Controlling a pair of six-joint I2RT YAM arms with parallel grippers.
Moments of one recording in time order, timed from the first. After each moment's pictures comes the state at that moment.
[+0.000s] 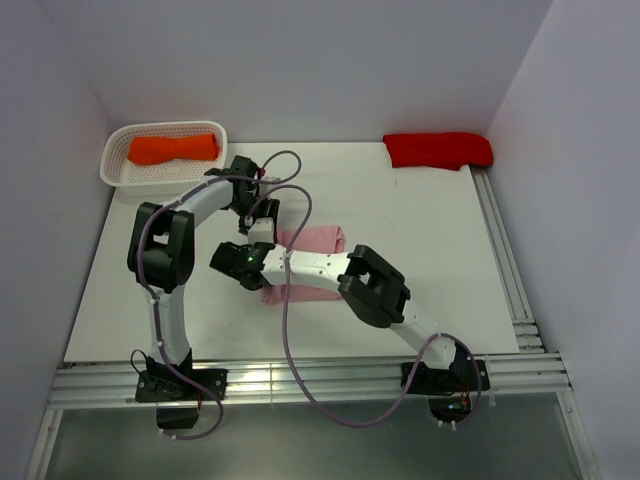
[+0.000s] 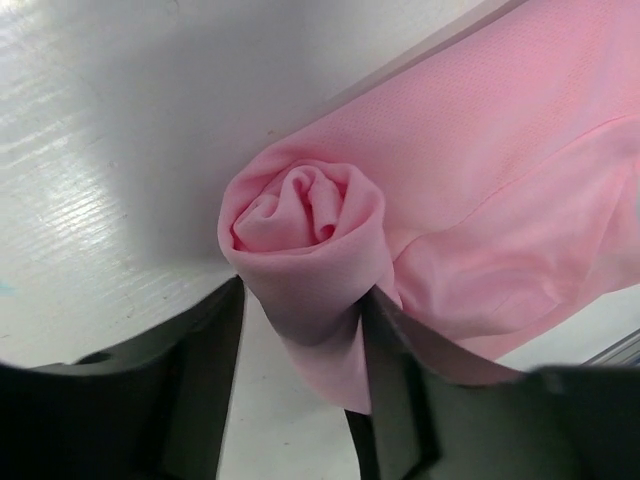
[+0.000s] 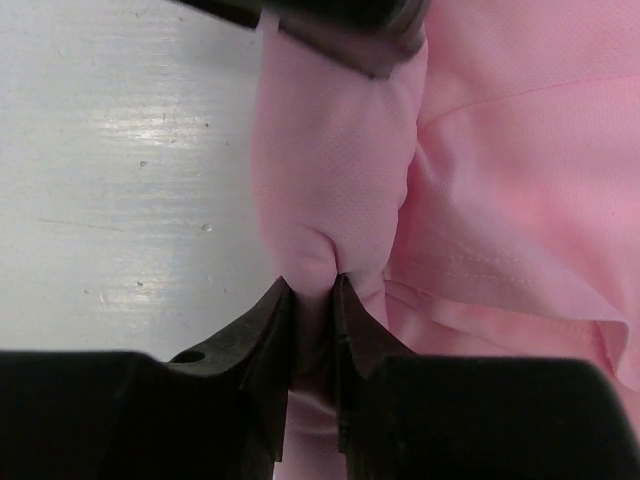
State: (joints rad) left arm -0.31 2.06 1.54 -0.77 0.38 -0.04; right arm 1.14 2.32 1.88 -0.82 0.67 1.01
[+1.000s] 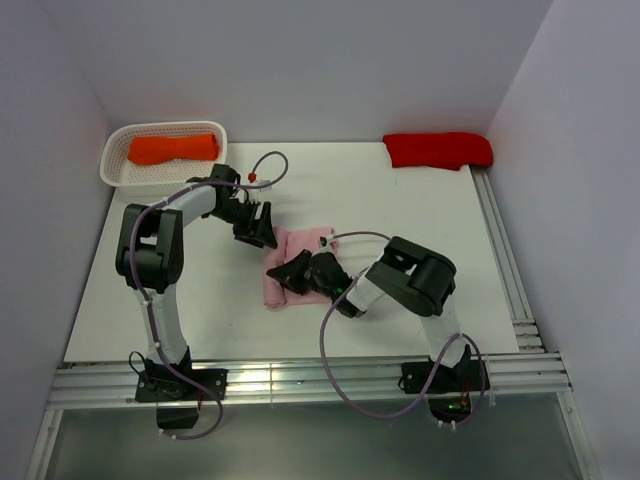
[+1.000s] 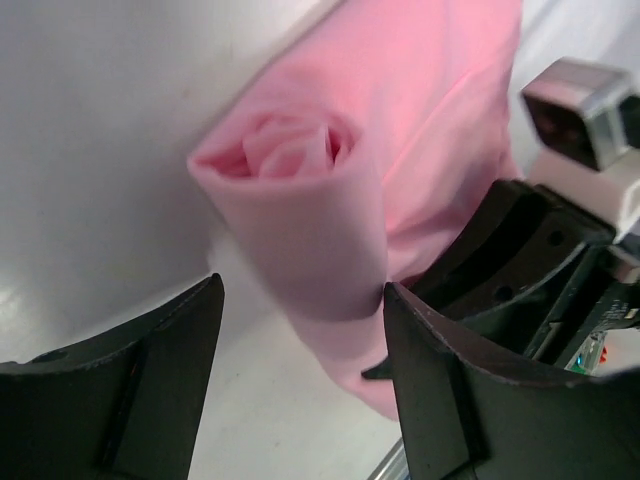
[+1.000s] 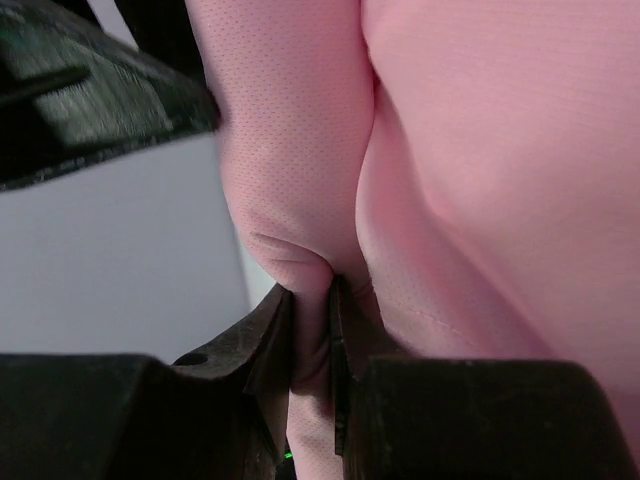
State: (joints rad) left arm -0.21 2.03 1.42 -0.71 0.72 0.09; right arm 0.92 2.01 0.73 0.91 0.04 1.43
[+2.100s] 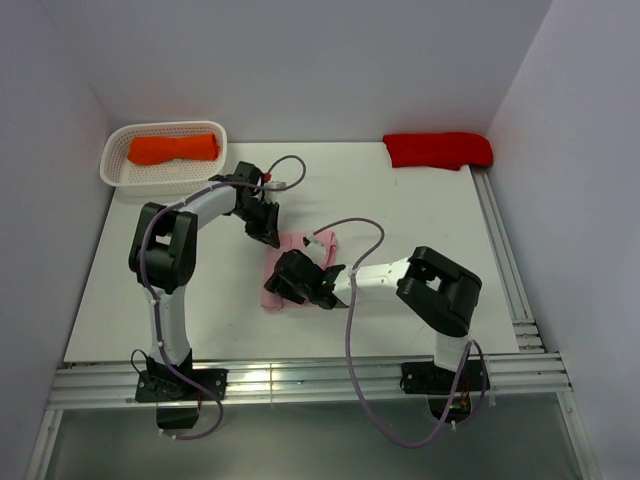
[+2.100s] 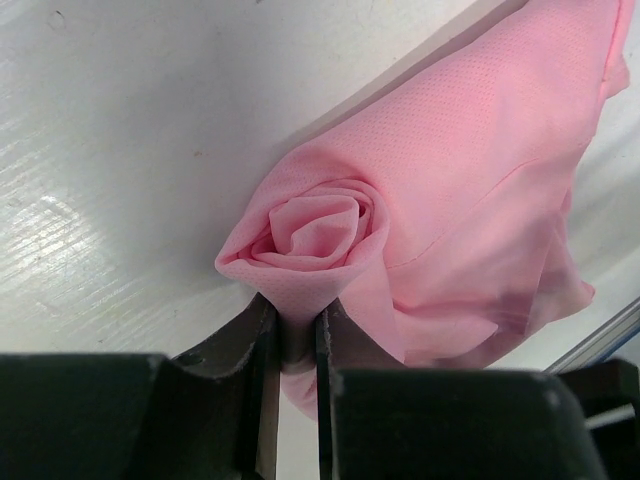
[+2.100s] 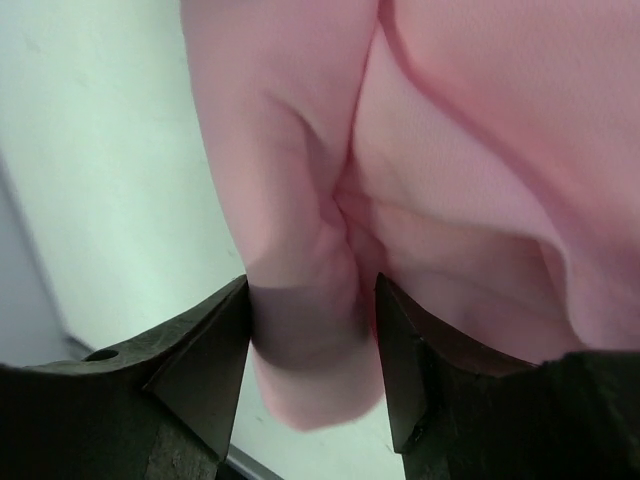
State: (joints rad) left arm -0.33 2.06 1.49 -0.69 0.46 -0.05; right arm 1.05 1.83 0.96 0.10 0.24 1.32
